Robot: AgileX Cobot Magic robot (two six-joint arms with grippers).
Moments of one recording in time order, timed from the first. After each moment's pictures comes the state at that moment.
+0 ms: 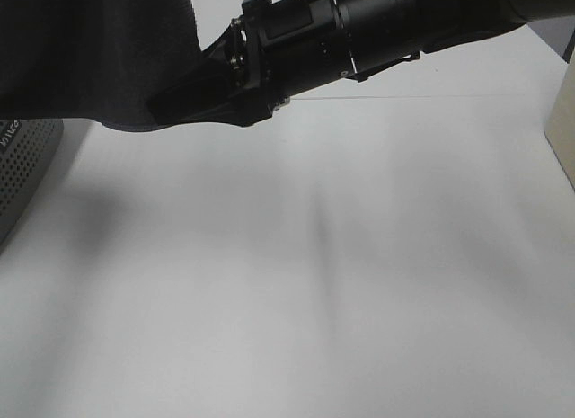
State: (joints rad) left arm -0.17 1.54 -2.07 -0.80 1.18 0.45; right arm 0.52 1.82 -1.24 1.39 0.88 -1.71
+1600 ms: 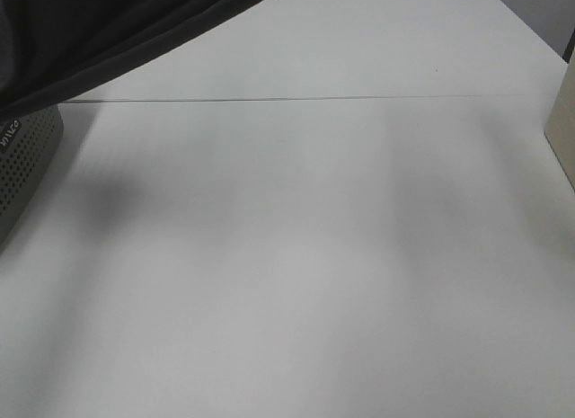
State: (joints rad) left arm -0.17 1.54 -2.07 -0.78 0.99 0.58; right arm 0.52 1.67 -1.84 0.23 1.11 -0.42
